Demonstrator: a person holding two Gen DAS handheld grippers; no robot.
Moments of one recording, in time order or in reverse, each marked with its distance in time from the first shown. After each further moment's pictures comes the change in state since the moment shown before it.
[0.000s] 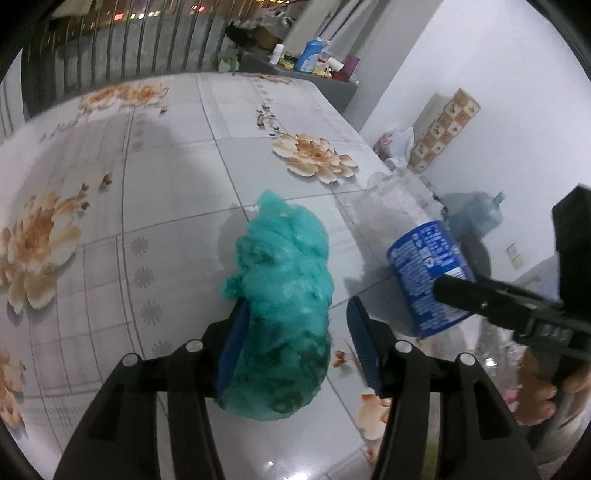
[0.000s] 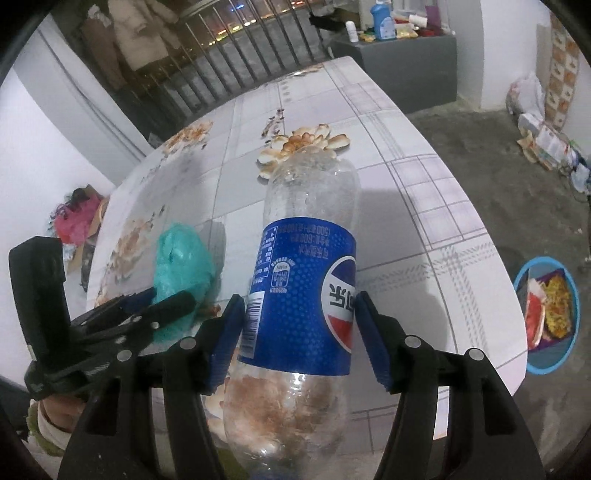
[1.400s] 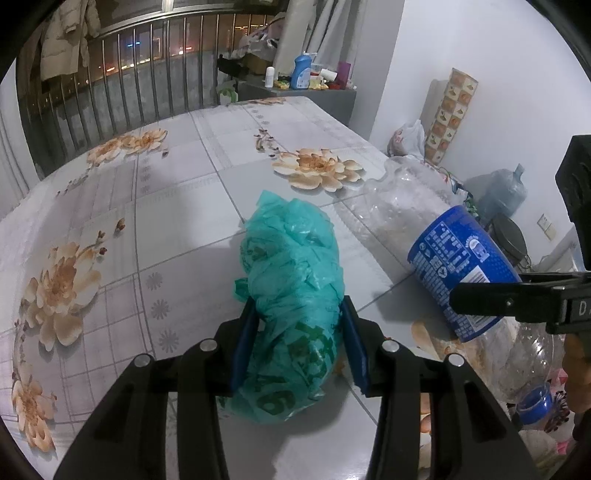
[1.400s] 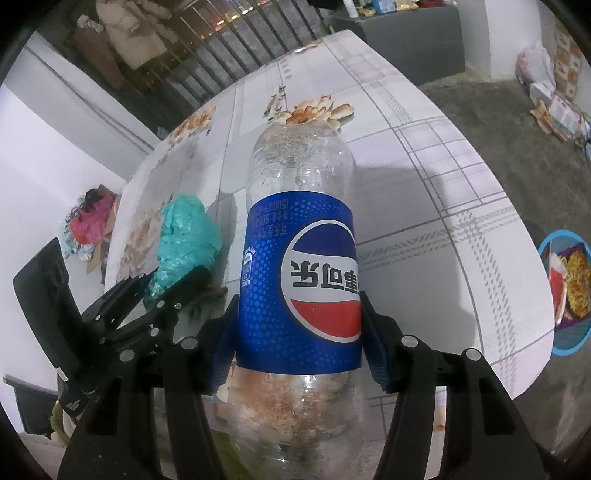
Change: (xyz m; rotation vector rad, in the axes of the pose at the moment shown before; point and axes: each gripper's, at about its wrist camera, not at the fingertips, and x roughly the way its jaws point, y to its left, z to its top) left arm 0.003 -0.019 -0.004 0.152 -0.081 0.151; right arm -0.007 -0.016 -0.016 0.061 0.068 0.092
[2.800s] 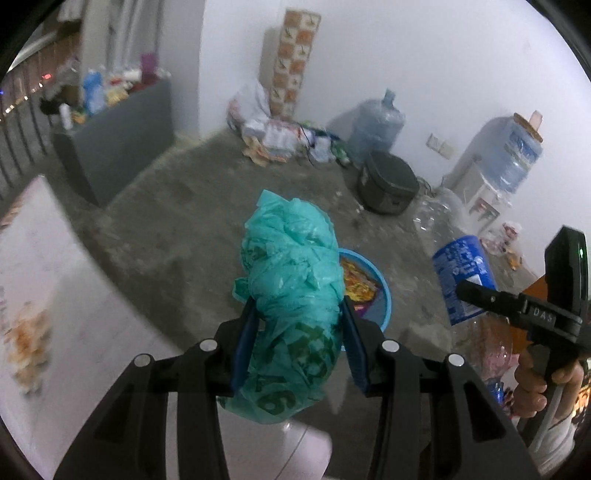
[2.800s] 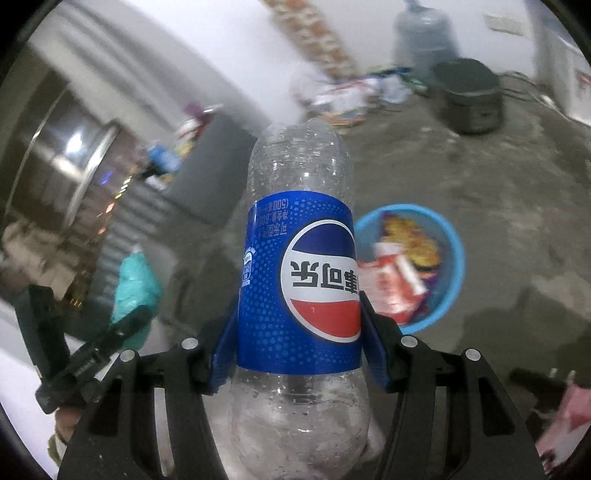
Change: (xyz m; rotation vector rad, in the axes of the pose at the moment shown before) left arm 0.106 -0.278 0.124 0.395 0.176 -0.400; right arm -0.175 -0.283 -0.121 0.711 -0.474 -0.174
